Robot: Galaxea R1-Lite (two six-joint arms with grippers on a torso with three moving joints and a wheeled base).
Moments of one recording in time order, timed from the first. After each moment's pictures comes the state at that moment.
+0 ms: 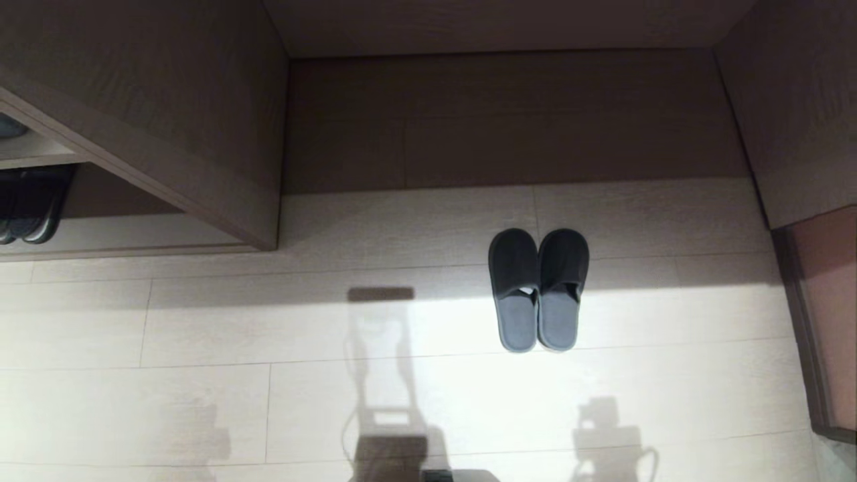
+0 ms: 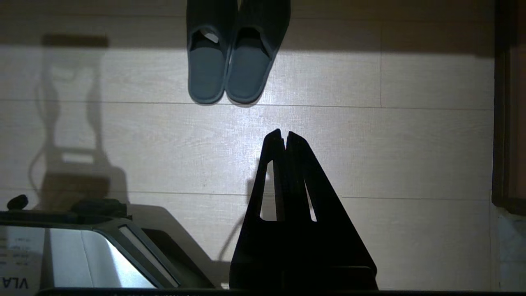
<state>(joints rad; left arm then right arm) 0.00 0.00 0.00 0.00 0.00 -0.01 0.01 0.00 0.00 0.00 0.00 0.00</state>
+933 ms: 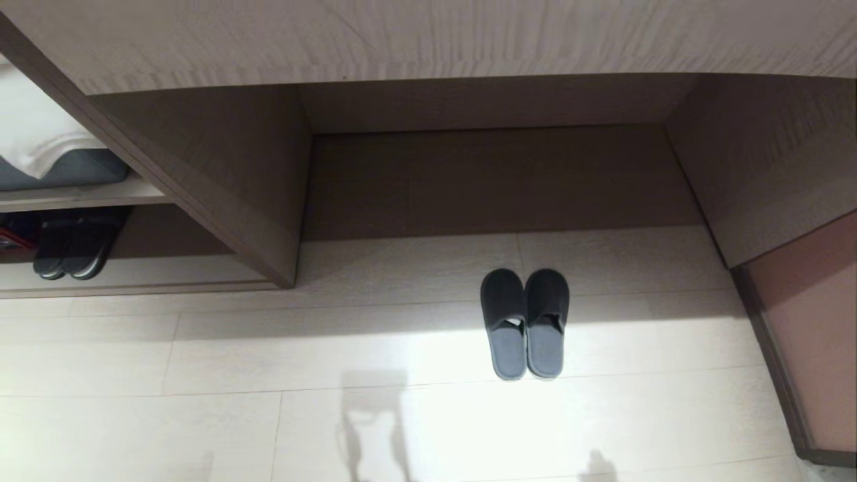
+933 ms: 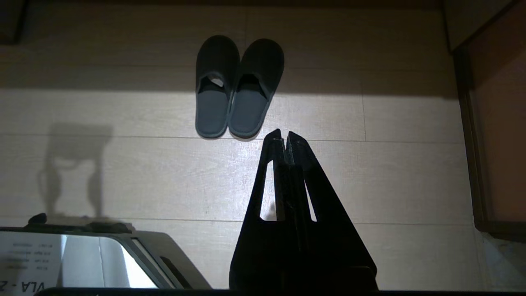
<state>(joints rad) 0.00 0.00 0.00 0.00 0.00 -0.01 0.01 0.00 0.00 0.00 0.00 0.00</state>
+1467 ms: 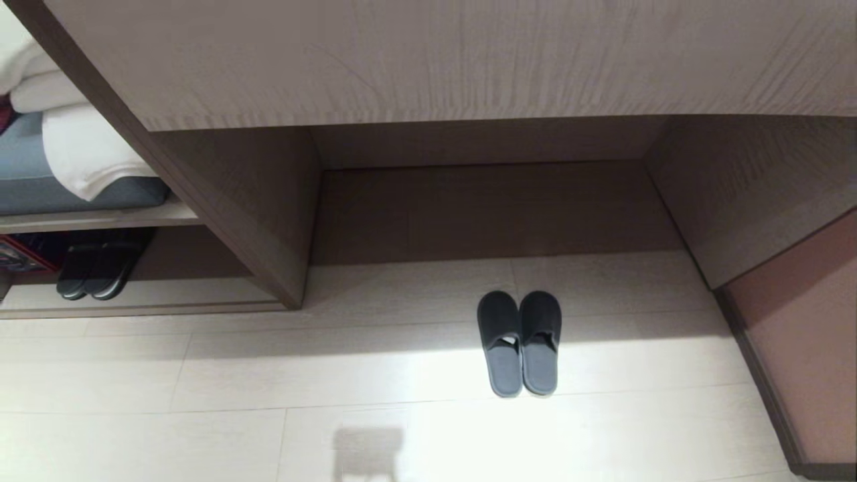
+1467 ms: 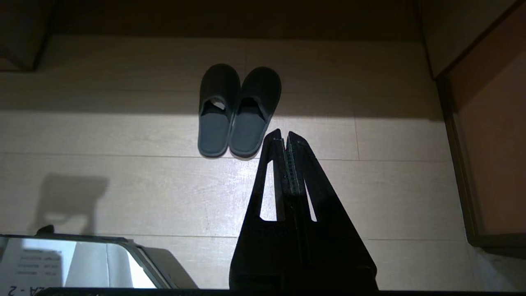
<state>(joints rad) 0.00 0.00 0.00 0.00 0.00 -0.01 0.01 0.00 0.00 0.00 0.00 0.00</state>
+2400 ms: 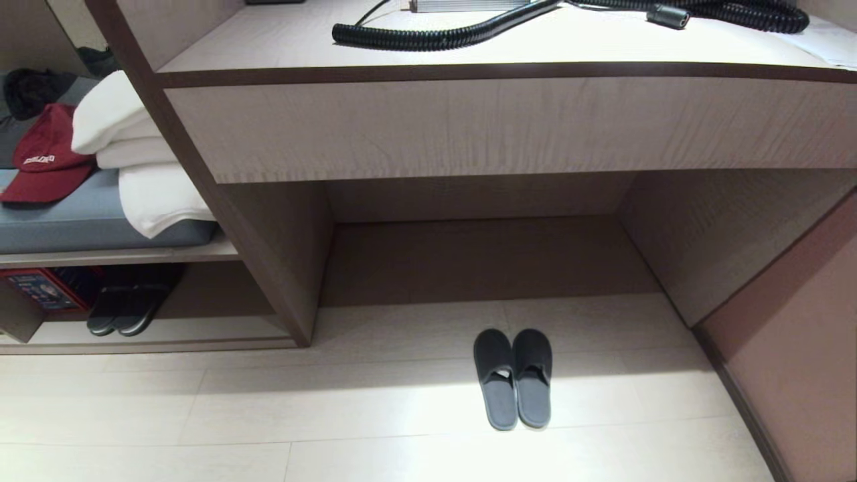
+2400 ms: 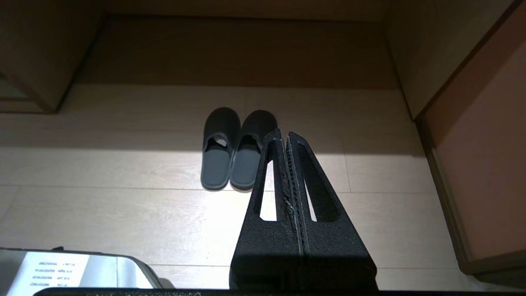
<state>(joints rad) 0.00 0.00 0.00 0.00 0.00 -0.01 0.02 0.00 0.00 0.00 0.00 0.00</state>
